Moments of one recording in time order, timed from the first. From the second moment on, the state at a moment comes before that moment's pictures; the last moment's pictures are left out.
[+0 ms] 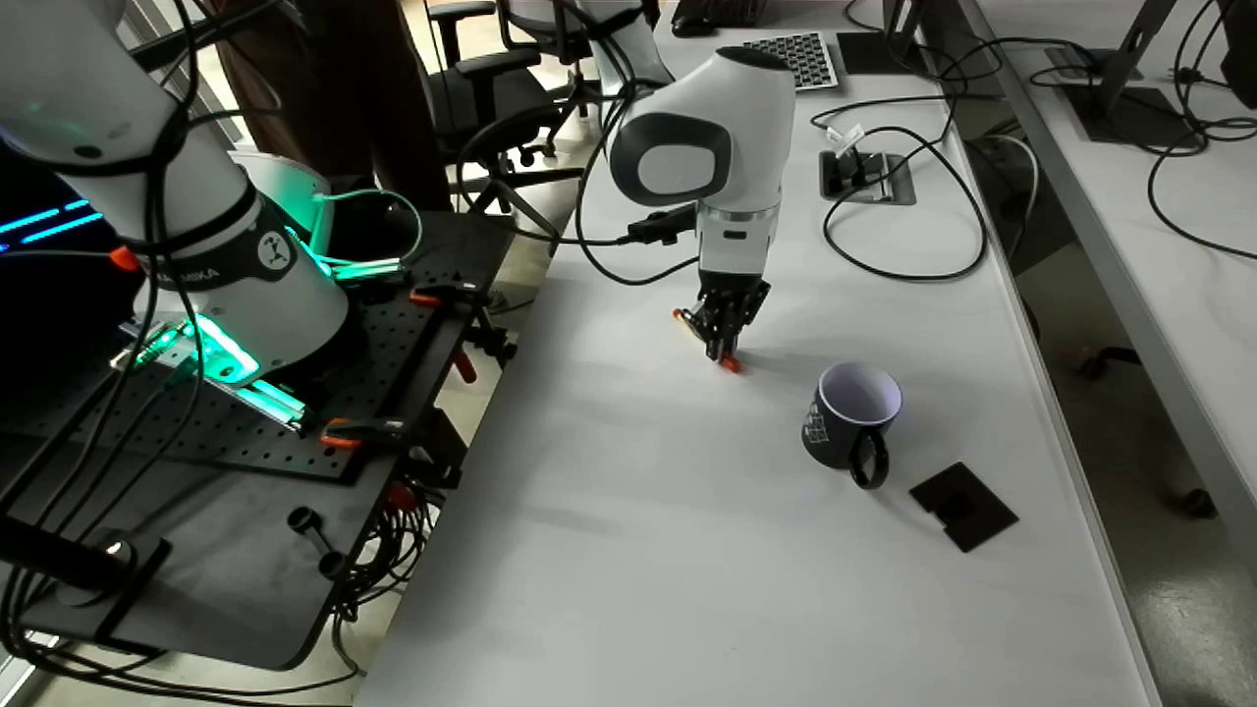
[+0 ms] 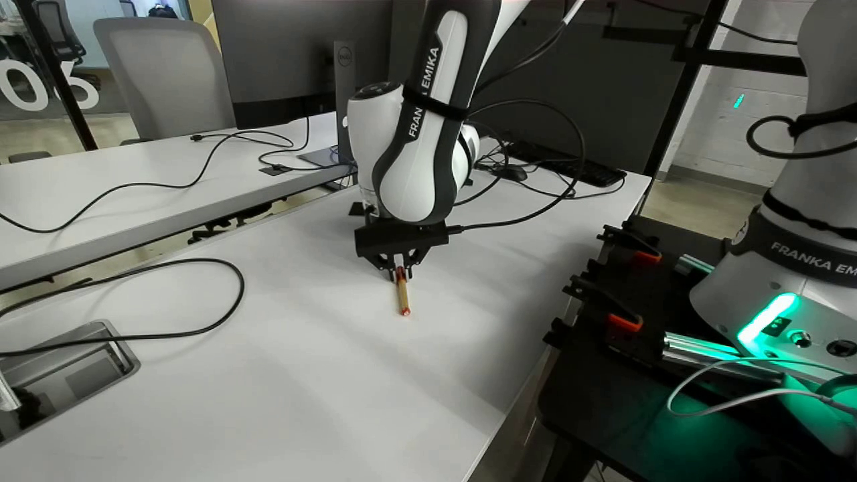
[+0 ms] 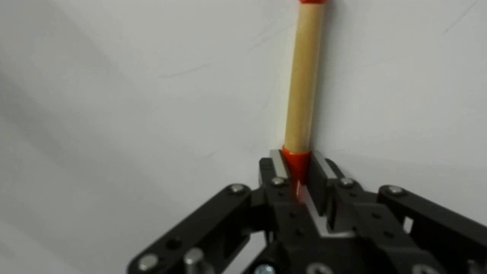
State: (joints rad) arm 0.58 0.77 -0.28 -2.16 0.09 2.86 1.07
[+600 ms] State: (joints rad) arm 0.58 0.77 -0.28 -2.16 0.07 2.86 1.07
